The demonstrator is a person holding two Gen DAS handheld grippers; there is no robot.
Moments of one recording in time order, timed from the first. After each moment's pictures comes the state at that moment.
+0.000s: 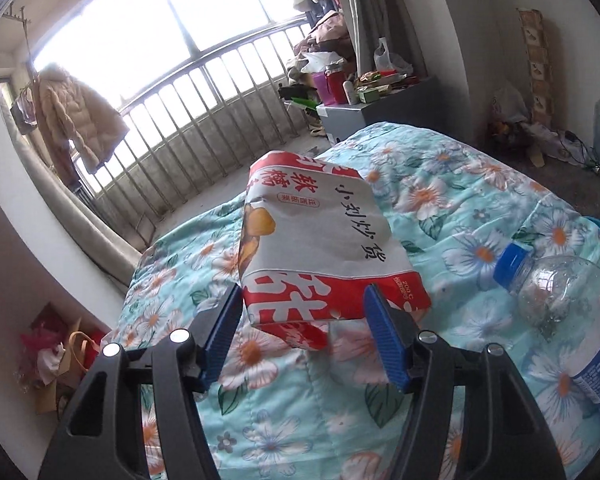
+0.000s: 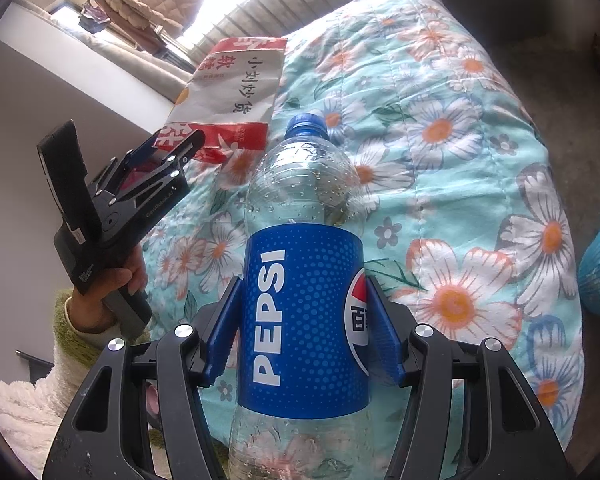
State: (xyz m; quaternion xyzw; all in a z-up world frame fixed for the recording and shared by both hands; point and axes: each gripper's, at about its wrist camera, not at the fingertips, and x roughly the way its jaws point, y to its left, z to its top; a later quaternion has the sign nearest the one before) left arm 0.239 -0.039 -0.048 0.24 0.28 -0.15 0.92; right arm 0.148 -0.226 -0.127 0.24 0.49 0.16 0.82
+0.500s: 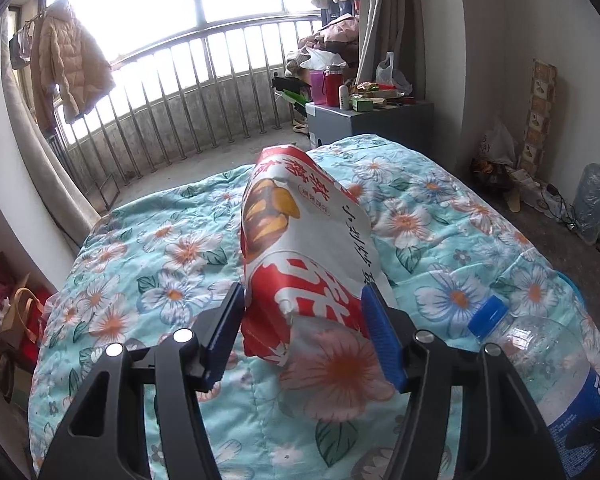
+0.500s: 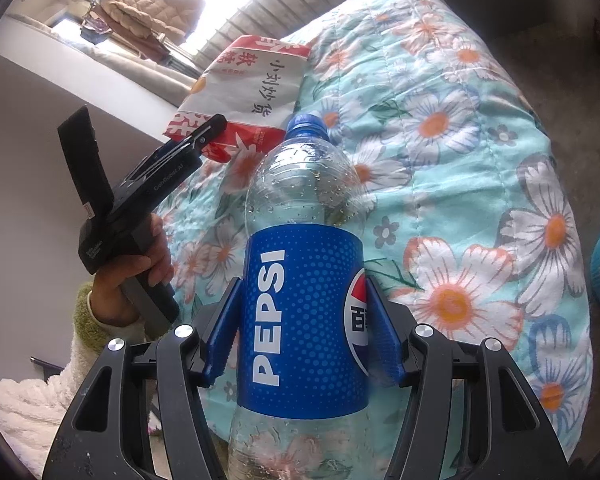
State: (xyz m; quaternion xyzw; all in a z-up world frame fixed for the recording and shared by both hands) left arm 0.268 -0.040 -0.055 0.13 0.33 -0.18 0.92; right arm 0.145 -0.241 -0.130 0.27 0.49 0.17 0.81
